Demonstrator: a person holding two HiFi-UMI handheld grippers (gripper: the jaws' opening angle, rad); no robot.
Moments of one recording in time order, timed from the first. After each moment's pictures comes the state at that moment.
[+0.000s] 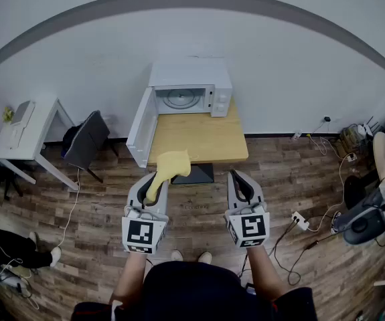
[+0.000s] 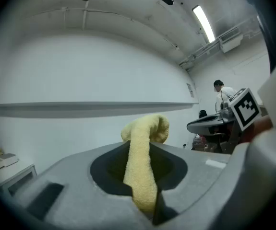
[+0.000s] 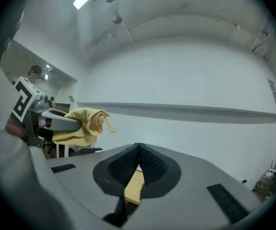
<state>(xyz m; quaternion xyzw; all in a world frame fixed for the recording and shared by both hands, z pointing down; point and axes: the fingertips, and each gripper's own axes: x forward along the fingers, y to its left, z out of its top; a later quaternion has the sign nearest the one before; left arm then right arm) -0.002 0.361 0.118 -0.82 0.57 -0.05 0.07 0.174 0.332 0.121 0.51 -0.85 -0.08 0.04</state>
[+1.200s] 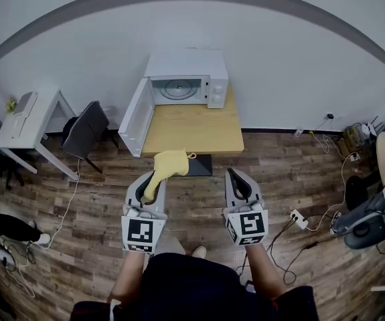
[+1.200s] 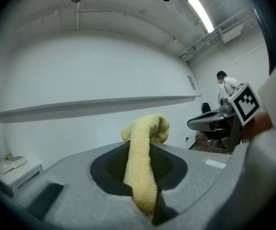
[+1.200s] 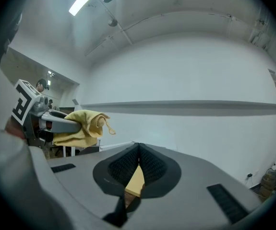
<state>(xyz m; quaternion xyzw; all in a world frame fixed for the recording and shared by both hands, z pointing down) 0.044 0.379 0.142 -0.80 0.59 -0.08 0.08 0.218 0.343 0.148 0.49 -0.87 -0.05 0.04</state>
